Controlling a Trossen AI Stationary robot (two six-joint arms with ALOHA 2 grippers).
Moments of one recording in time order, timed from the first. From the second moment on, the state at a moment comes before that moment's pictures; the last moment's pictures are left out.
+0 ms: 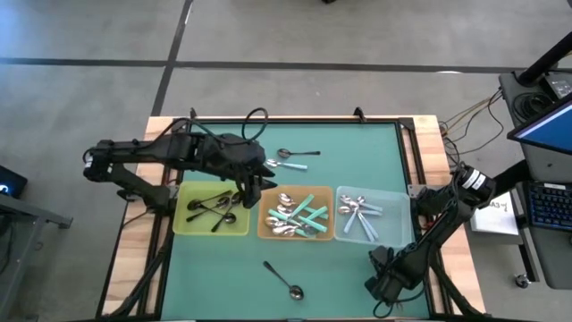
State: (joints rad) left arm -0.05 1.41 1.57 -0.80 -0.05 -0.36; right arm 0.92 1.75 0.93 -0.75 -0.20 1.90
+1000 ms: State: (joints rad) left arm -0.21 1.68 1.43 -0.19 -0.01 -0.27; right arm 0.77 1.33 1.09 -0.96 0.81 1.52
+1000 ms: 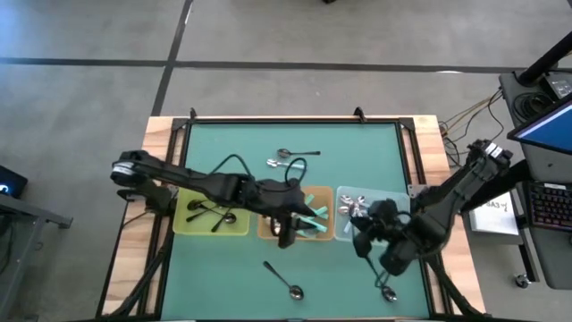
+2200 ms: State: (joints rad) left arm -0.18 1.72 1.43 0.08 -0.25 -0.27; right arm 0.55 1.35 1.32 -0.53 1.00 0.55
